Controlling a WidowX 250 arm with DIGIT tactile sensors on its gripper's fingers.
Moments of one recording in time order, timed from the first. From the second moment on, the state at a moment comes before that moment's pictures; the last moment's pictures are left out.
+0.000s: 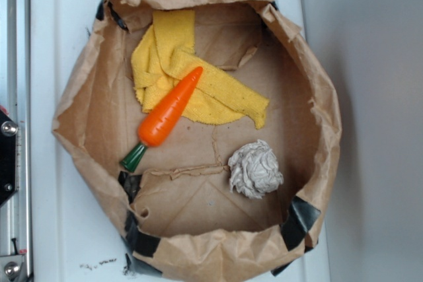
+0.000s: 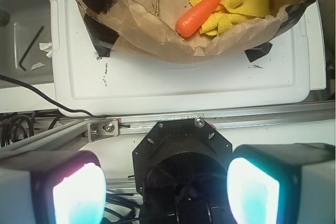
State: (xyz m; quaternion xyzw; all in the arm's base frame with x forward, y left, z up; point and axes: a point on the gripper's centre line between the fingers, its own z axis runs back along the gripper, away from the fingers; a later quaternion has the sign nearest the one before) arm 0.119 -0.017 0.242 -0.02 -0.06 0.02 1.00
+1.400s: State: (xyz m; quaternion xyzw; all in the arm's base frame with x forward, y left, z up) arm 0.196 0.041 0.204 -0.05 -0.06 0.08 0.99
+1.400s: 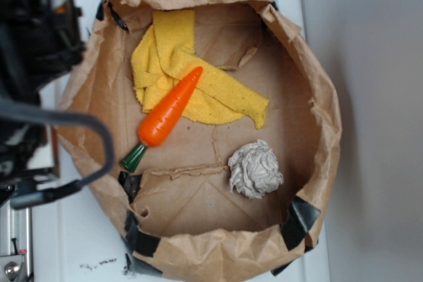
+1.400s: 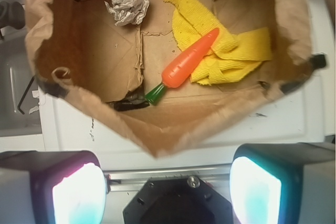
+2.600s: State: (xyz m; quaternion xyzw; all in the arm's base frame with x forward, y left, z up) arm 0.200 0.033 0.184 -0.01 -0.09 0.08 0.99
